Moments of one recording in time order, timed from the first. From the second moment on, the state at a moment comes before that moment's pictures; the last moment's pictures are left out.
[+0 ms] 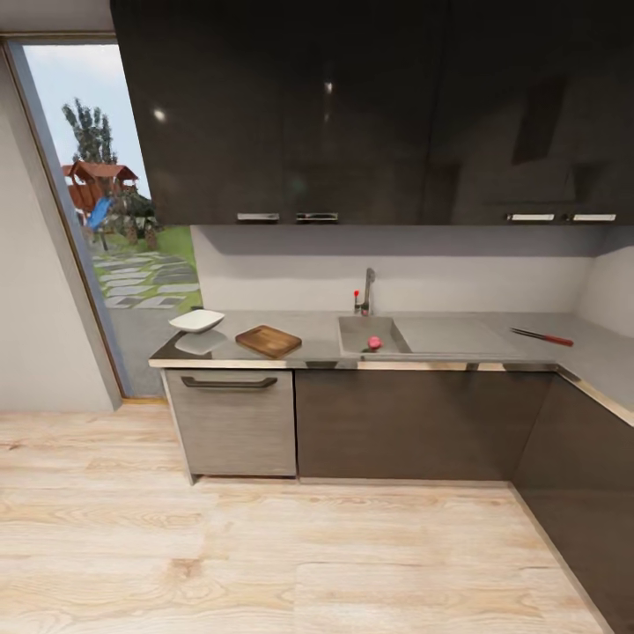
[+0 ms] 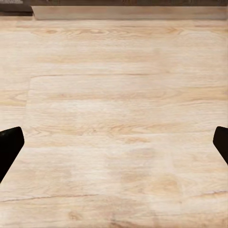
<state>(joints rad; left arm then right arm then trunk) 0.00 0.01 0.01 -0.40 0.01 -0.34 0.00 0.00 0.02 0.00 -0.52 0.00 -0.36 -0.08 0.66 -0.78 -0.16</state>
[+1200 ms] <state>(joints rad) 0.00 0.01 0.01 -0.40 0.01 -0.34 0.00 0.00 0.02 0.00 -0.52 0.00 -0.36 -0.08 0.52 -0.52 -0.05</state>
